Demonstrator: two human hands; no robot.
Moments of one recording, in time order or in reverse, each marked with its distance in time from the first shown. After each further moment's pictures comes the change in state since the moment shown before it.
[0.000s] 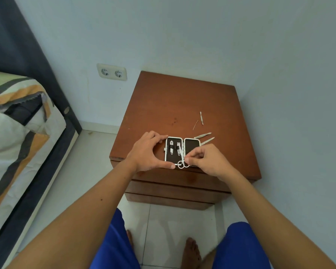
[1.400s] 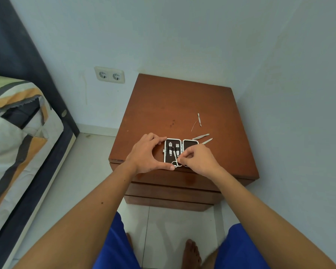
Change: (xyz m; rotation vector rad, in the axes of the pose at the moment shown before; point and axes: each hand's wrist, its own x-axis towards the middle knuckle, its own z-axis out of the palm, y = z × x) left_hand 0.001 -0.001 0.001 -0.010 -0.006 -0.011; right_hand 0.007 -0.022 0.020 -0.115 0.087 0.036
